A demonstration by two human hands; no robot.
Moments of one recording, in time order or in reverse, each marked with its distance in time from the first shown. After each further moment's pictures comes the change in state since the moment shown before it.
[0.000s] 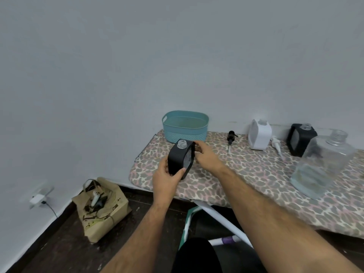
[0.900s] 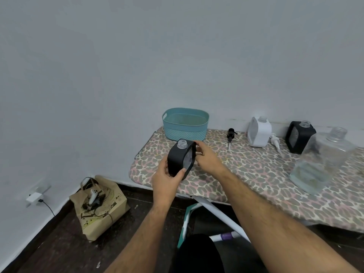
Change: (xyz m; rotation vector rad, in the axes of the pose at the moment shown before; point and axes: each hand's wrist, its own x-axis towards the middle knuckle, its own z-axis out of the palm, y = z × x) left_hand -0.012 -0.002 -0.008 -0.084 -0.019 0.004; right_hand -0.016 0.001 0.009 -0.035 0.016 0.000
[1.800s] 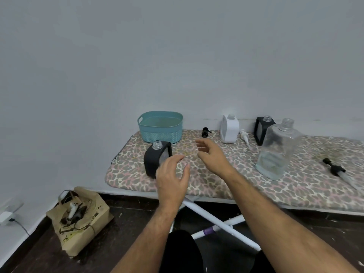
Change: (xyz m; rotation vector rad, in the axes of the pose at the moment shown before) left_hand -0.043 0.037 0.062 0.269 0.084 0.482; right_hand -0.068 -0.002 -0.080 -0.136 0.208 -0.081
